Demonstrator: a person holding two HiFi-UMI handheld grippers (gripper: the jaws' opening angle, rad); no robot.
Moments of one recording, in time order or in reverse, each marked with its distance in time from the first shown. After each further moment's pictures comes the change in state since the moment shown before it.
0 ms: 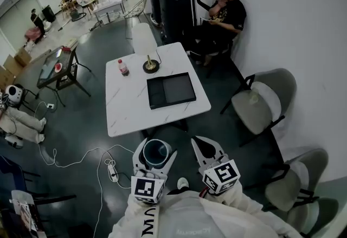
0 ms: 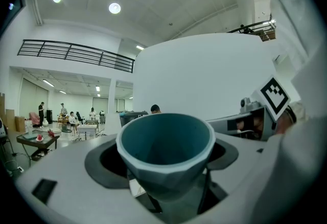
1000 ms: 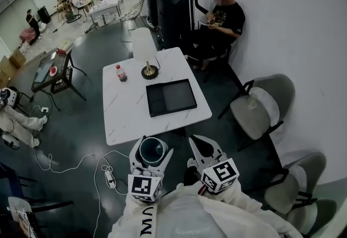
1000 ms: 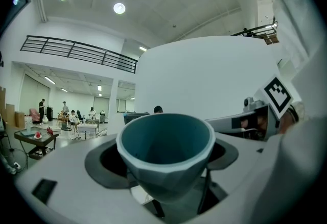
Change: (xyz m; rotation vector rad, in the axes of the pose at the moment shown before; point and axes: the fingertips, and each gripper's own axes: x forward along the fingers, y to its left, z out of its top) left arm 0.034 0.055 -0.001 -0.032 -0.024 0.006; right arm 0.055 -0.007 0.013 -0.023 -0.009 -0.003
